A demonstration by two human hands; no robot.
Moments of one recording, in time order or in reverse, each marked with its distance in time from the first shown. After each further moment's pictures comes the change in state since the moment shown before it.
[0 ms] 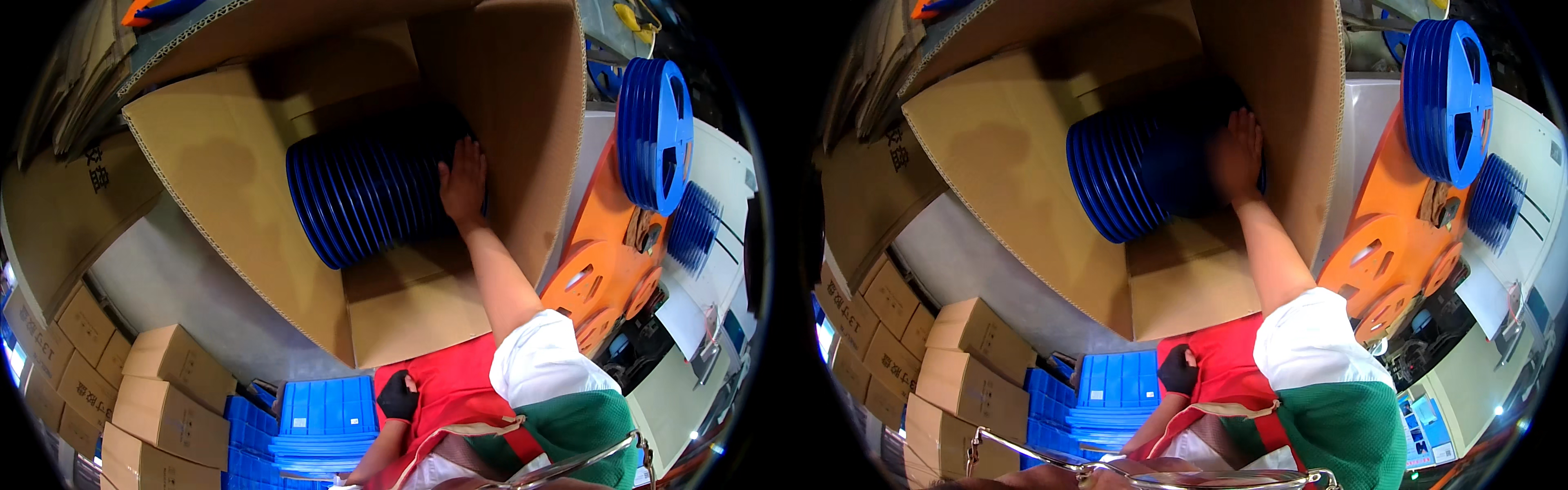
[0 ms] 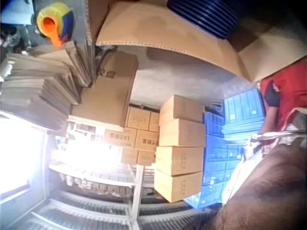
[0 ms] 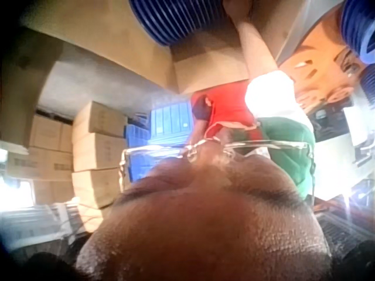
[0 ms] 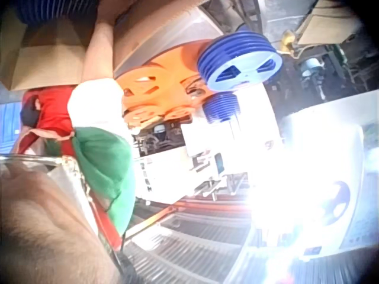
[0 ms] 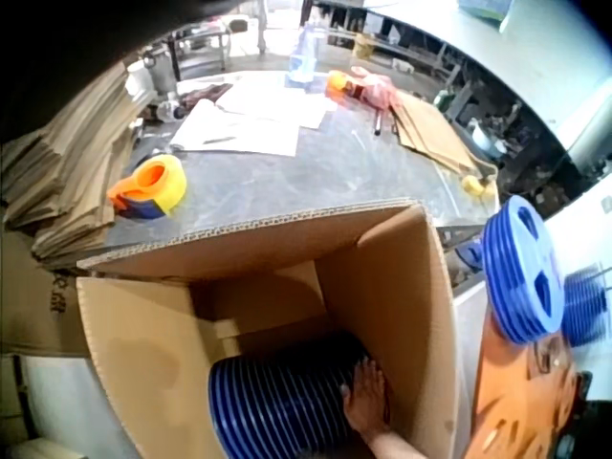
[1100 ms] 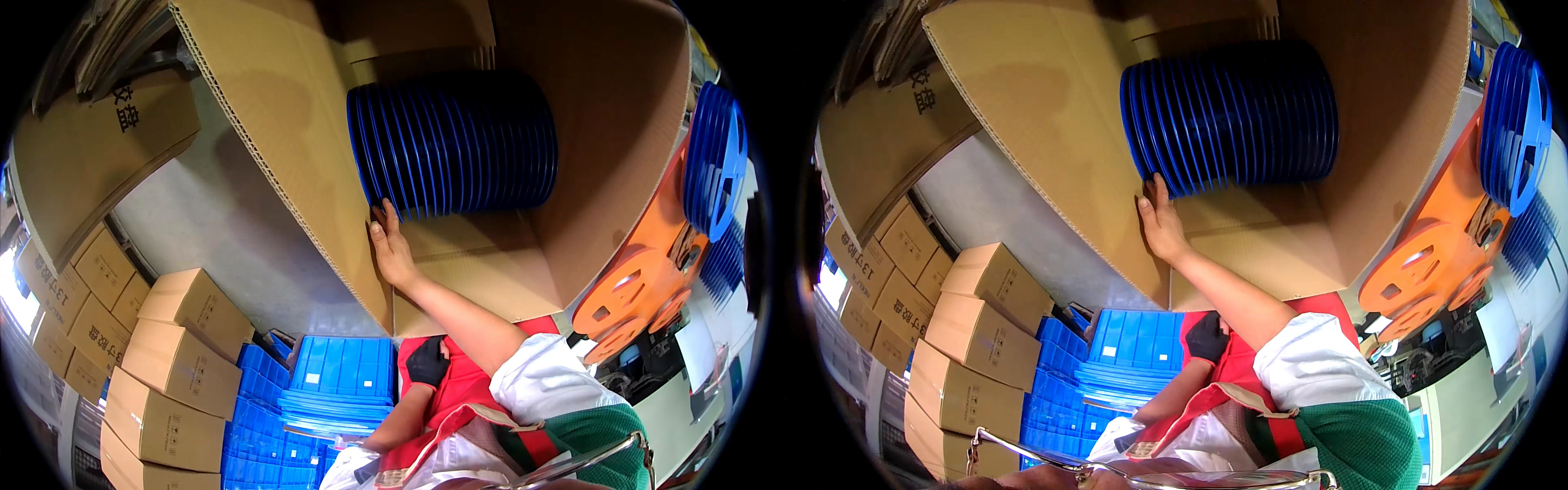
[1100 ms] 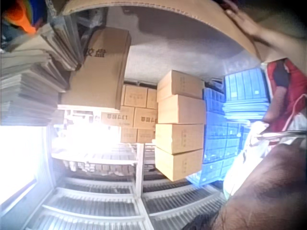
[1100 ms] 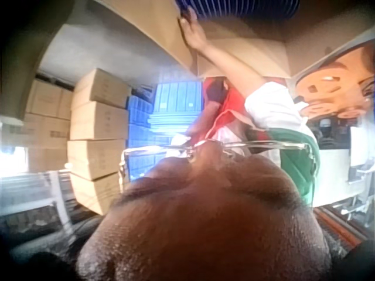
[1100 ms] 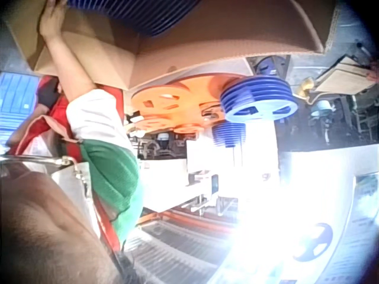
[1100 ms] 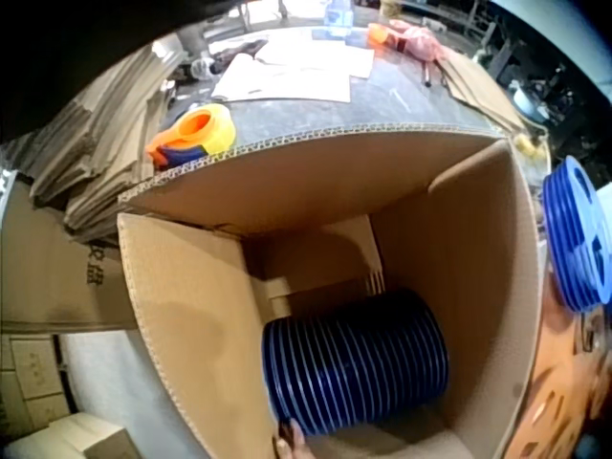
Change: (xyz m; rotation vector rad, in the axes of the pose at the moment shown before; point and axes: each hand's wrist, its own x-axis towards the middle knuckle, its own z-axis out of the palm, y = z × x) left_hand 0.017 -0.015 0.006 0.123 -0.054 0.066; right_hand -0.145 -0.211 0.008 1.270 -0.690 0.400
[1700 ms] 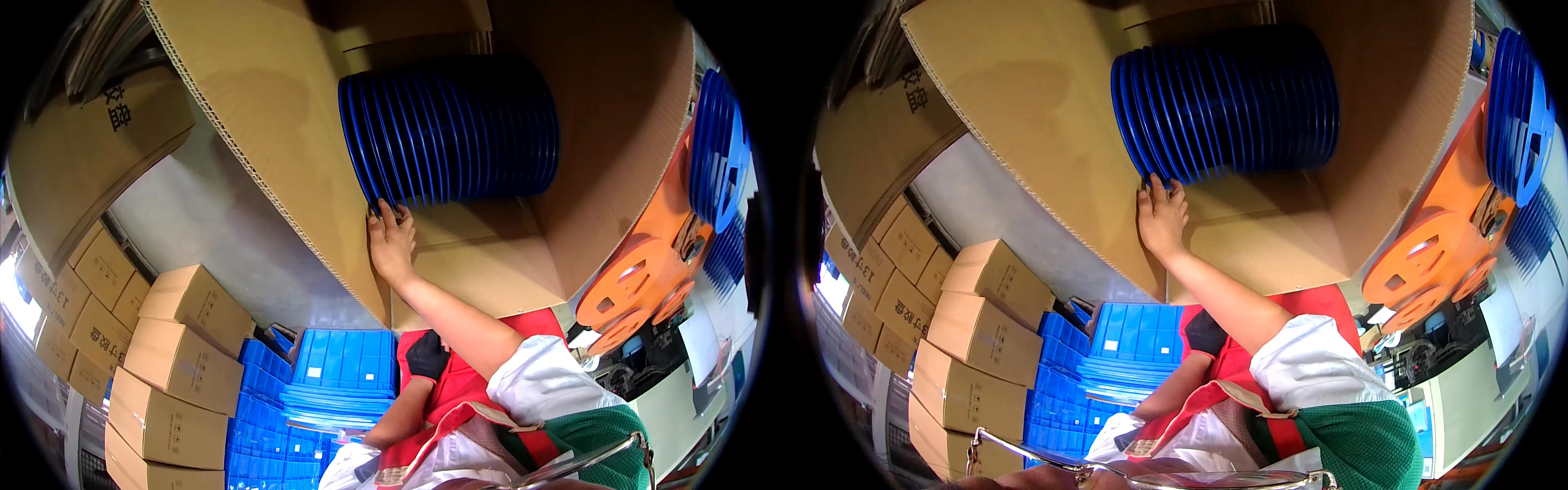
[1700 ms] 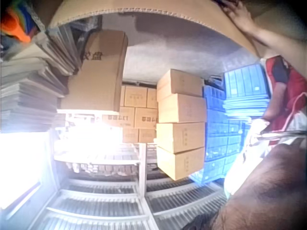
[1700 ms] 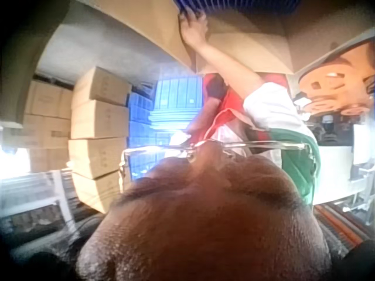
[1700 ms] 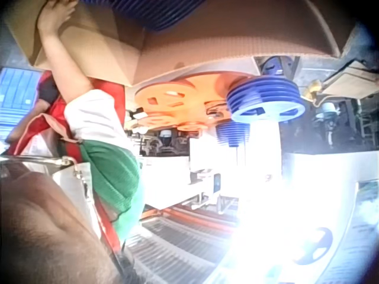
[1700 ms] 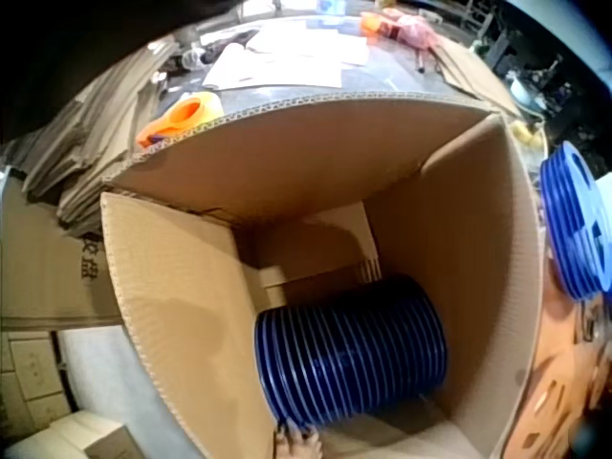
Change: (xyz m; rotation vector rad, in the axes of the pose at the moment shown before) left_hand 0.000 -0.004 0.001 -0.049 0.004 0.015; right_hand -0.010 0.005 0.017 -0.394 0.289 0.243
